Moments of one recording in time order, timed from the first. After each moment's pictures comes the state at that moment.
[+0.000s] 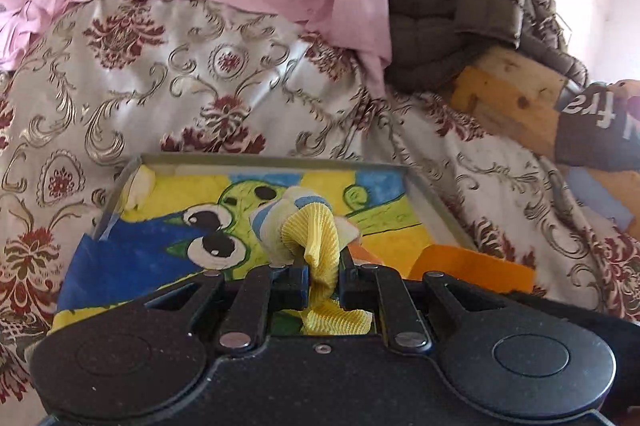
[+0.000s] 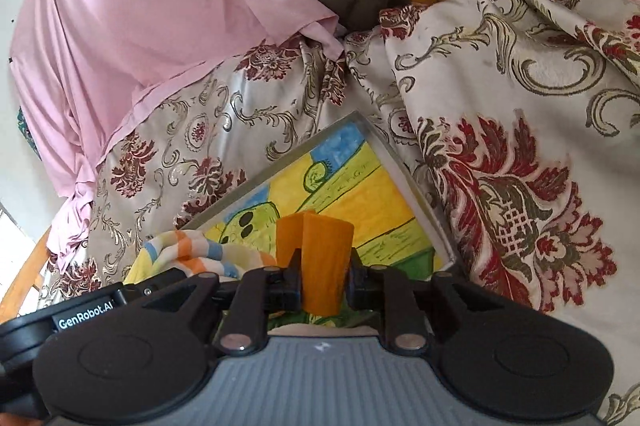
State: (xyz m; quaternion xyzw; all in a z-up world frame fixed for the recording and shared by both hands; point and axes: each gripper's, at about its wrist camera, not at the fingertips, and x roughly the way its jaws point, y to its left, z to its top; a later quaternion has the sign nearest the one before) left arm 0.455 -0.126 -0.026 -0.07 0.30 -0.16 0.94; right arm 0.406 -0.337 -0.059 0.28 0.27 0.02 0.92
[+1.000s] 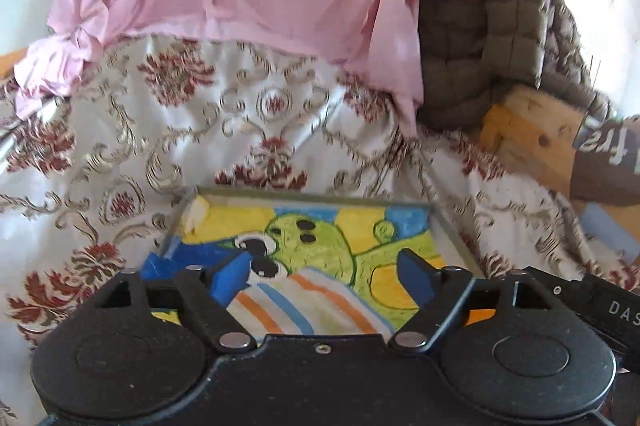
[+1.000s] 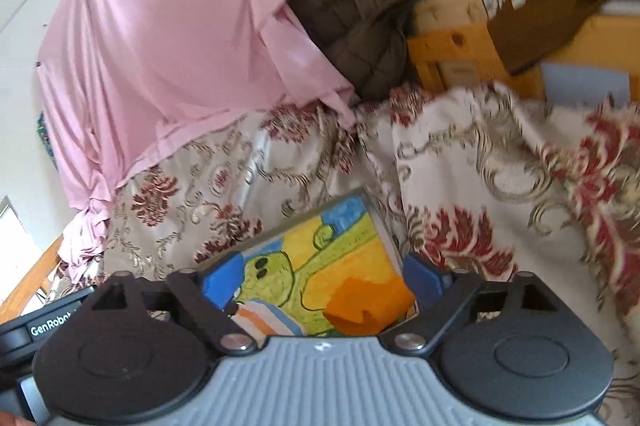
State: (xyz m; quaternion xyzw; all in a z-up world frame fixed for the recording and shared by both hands) left arm 0.408 -0.110 0.019 -0.07 0.25 -0.09 0.96; right arm 0.341 -0.344 0.009 0.22 0.20 0.01 0.95
